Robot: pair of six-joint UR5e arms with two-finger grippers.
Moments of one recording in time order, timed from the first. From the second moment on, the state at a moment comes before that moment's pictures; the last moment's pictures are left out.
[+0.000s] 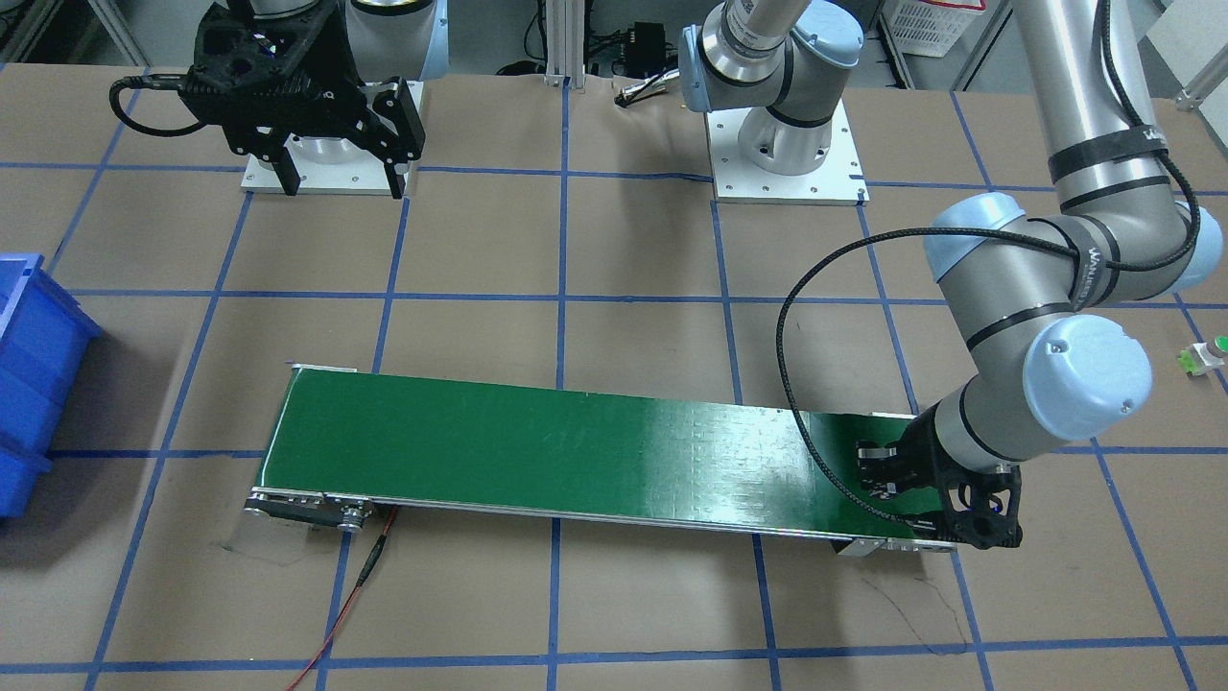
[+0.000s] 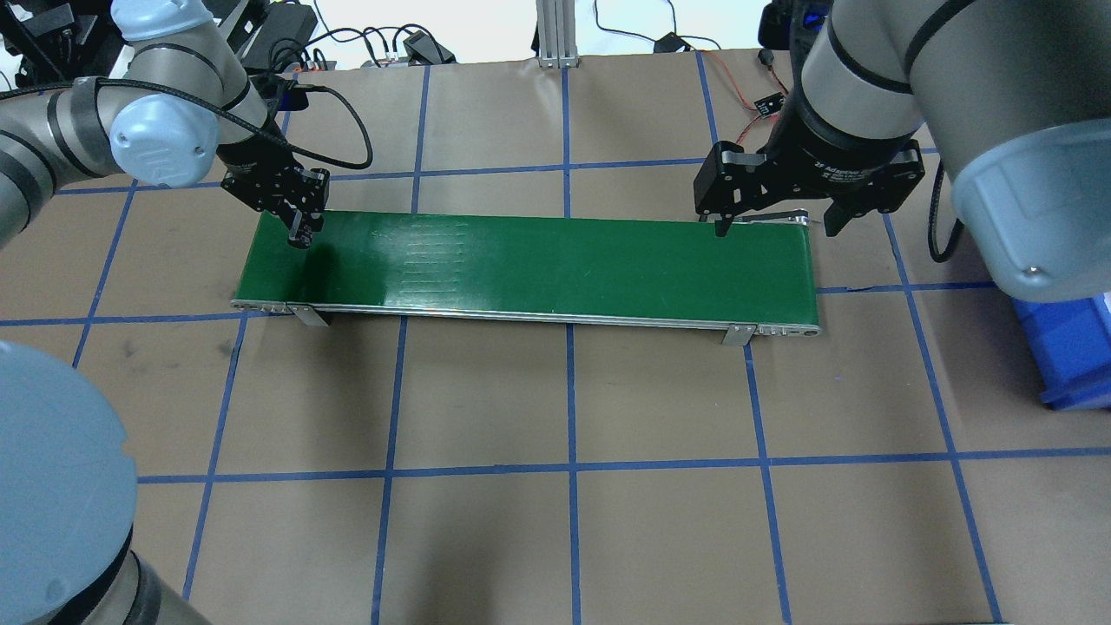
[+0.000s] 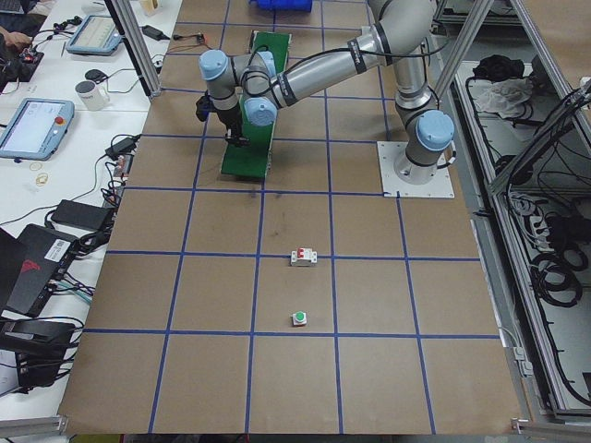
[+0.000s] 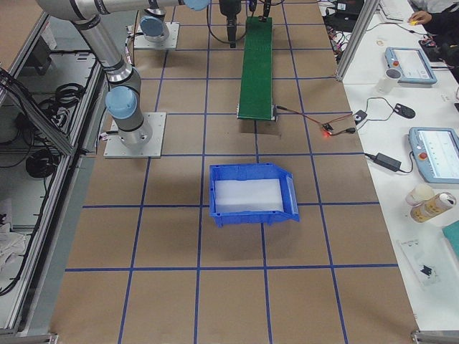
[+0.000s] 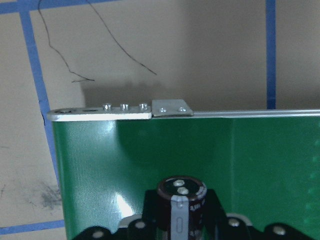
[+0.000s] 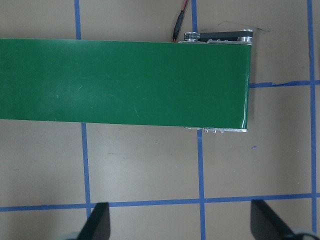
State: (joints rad) left arm -1.39 -2.02 -1.54 -1.25 1.57 0.27; right arm 1.69 -1.70 1.66 -1.64 -1.57 0.16
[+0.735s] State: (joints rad) left arm -1.39 -2.04 -1.55 -1.24 1.54 0.26; right arm 1.69 -1.69 1.66 -1.63 -1.57 0.16
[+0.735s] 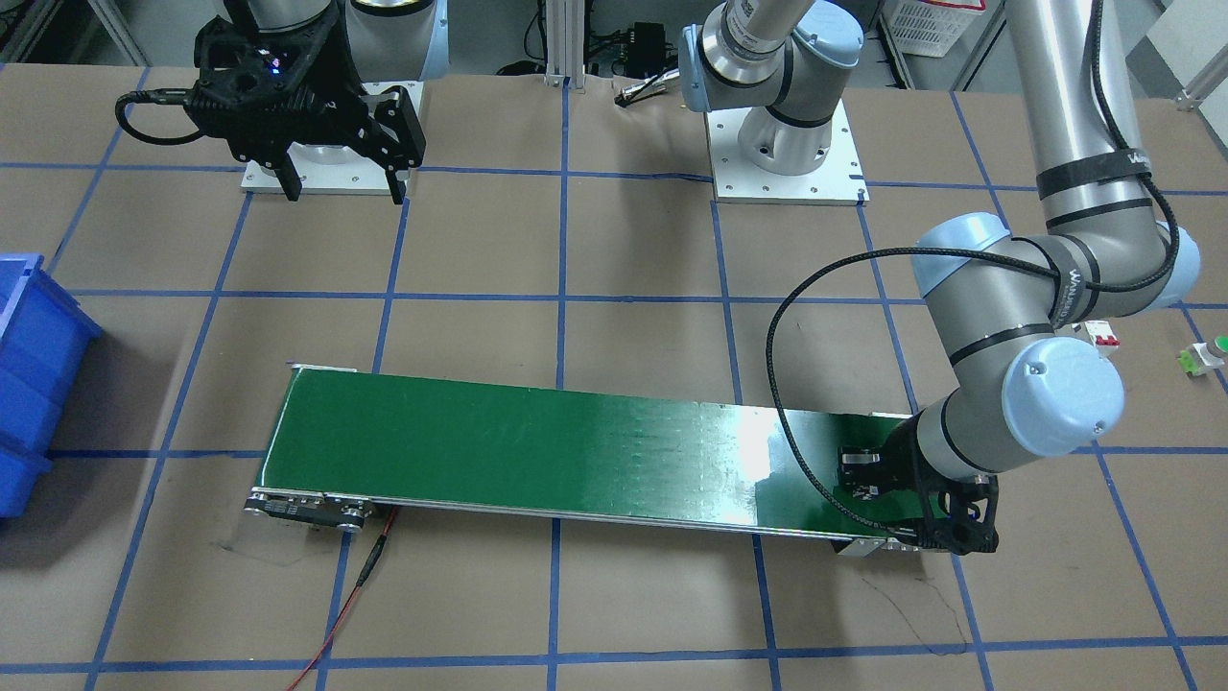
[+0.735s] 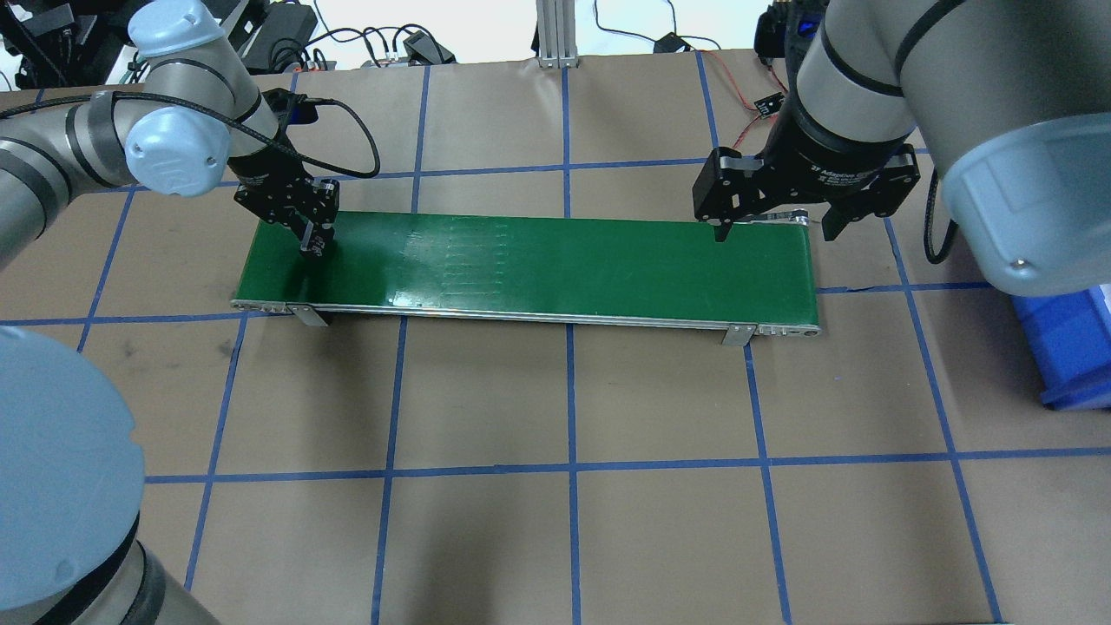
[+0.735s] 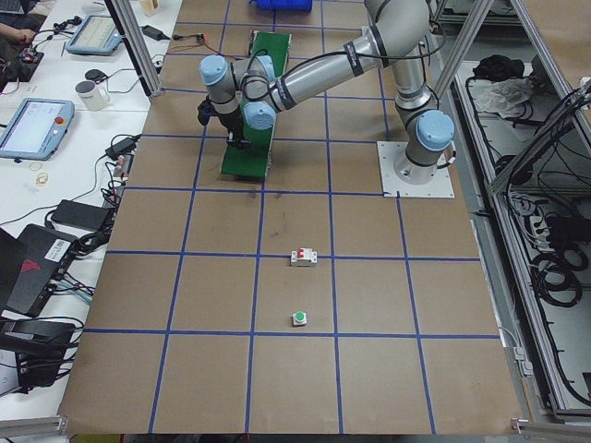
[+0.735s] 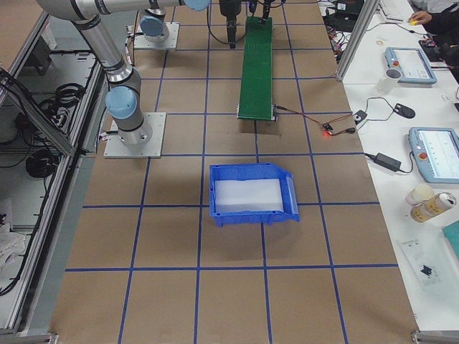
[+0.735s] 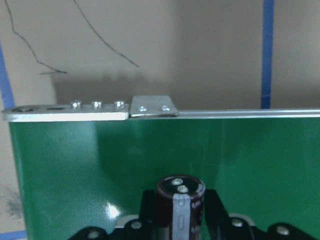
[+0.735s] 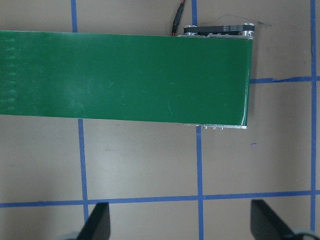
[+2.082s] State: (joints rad) left arm -1.53 -1.64 -1.54 -1.57 1.54 0.03; right arm 1.61 -1.29 1.67 -1.89 -1.57 -0.02
